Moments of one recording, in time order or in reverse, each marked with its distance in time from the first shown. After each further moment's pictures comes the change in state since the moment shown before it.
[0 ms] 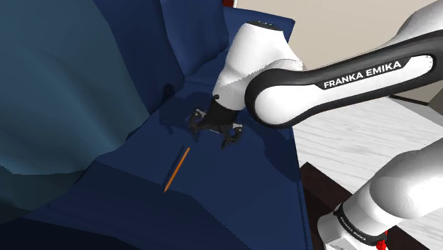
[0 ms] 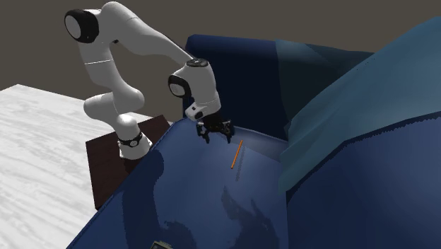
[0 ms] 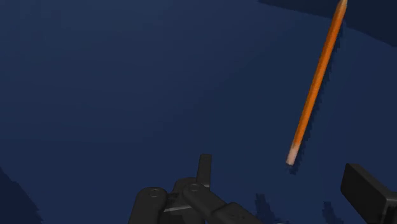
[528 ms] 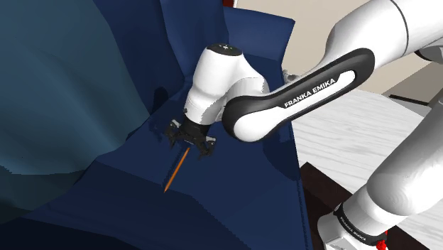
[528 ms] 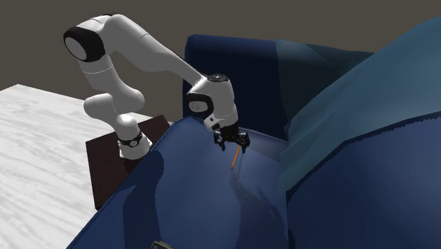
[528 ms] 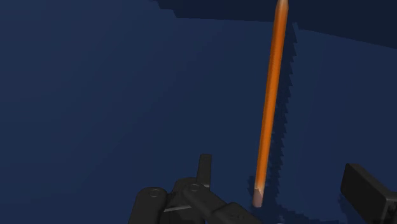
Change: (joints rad) arm -0.077 0.363 0.134 0.147 -0.415 0.118 0.471
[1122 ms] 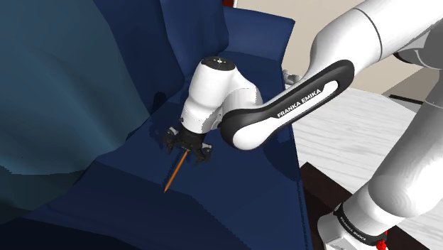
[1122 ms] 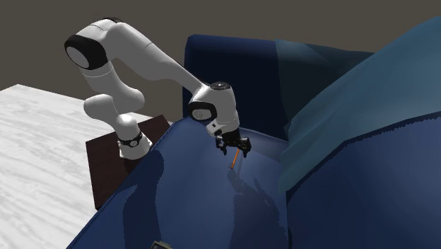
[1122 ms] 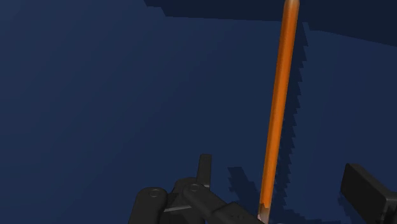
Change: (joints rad) arm 0.046 0.097 -0.044 0.009 -0.137 0.048 0.102
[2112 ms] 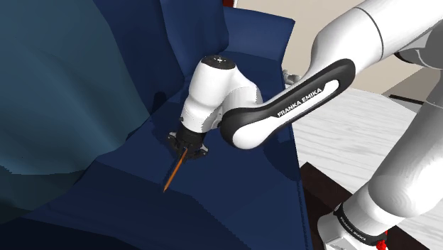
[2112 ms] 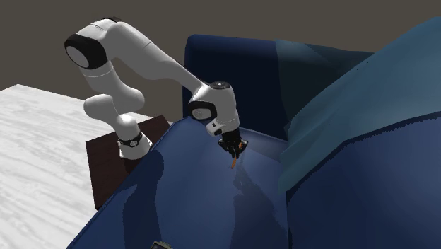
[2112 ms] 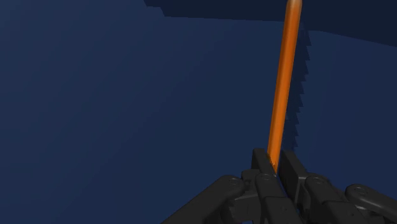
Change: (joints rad) arm -0.003 -0.005 0.003 0.002 0.007 -0.005 -0.005
